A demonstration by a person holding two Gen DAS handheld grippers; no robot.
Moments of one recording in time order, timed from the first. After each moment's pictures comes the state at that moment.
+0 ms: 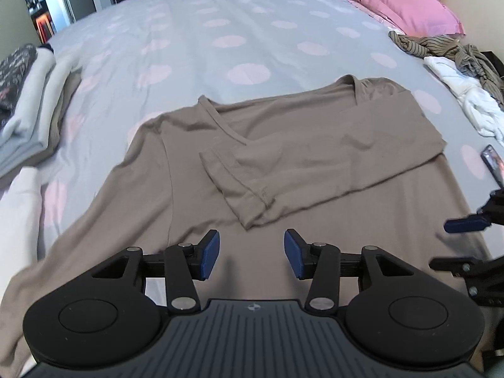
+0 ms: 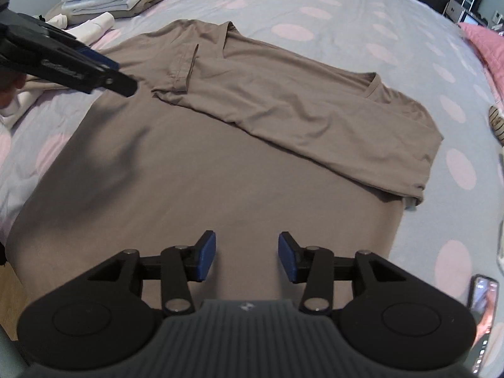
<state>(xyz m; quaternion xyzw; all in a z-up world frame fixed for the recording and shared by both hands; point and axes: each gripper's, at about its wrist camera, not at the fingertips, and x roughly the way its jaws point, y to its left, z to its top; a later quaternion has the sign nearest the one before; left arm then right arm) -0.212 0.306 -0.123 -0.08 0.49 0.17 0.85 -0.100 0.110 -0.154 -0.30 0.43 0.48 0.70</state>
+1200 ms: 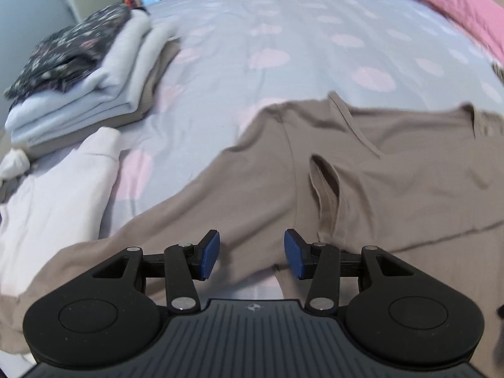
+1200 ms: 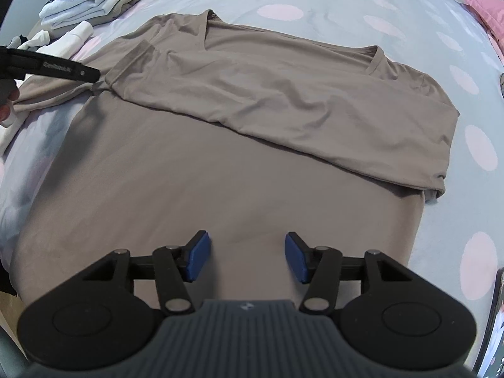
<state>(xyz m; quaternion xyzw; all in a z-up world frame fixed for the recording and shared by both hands) -0.230 0.373 -0.138 -0.12 0.47 0.33 0.81 -0.073 0.129 -0.173 -0.27 0.47 0.48 0.69</state>
